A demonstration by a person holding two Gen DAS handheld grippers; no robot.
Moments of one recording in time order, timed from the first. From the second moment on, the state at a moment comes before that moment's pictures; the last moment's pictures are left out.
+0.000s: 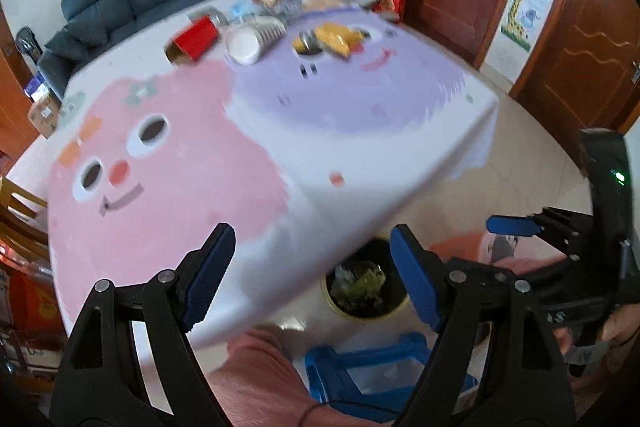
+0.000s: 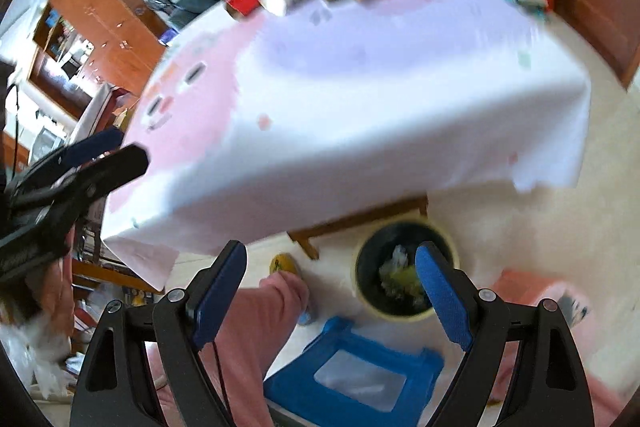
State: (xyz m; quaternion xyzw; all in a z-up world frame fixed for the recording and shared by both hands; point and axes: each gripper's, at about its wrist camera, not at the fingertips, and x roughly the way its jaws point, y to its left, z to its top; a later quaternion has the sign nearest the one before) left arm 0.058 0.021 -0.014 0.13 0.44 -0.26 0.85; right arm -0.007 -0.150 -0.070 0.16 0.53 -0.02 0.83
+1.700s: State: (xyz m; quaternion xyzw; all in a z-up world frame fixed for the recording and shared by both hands) left arm 0.404 -0.074 -0.058 0.13 0.54 -0.25 0.79; right arm 0.341 -0.277 -0.099 0.20 0.56 -0.15 0.79
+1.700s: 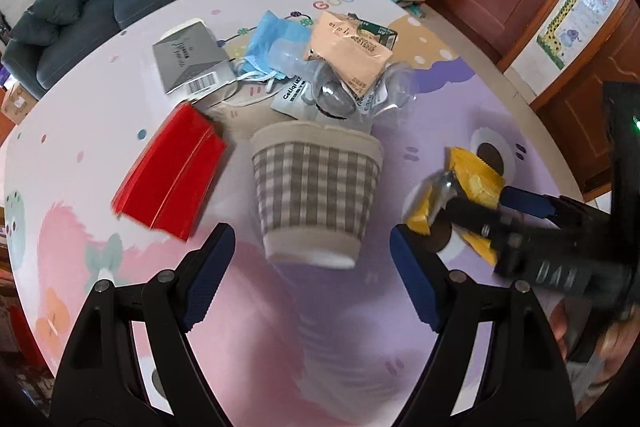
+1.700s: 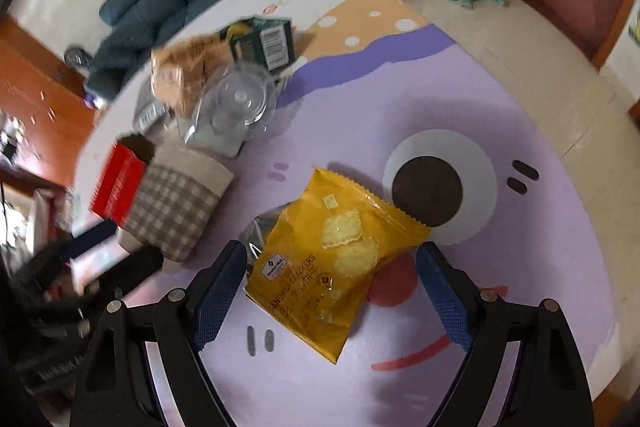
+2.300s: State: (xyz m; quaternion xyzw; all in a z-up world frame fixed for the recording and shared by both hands) left arm 0.411 -0.115 -0.090 0.20 0.54 -0.21 0.79; right arm 0.300 -0.281 -0.093 0.14 0.55 -0.14 0.81
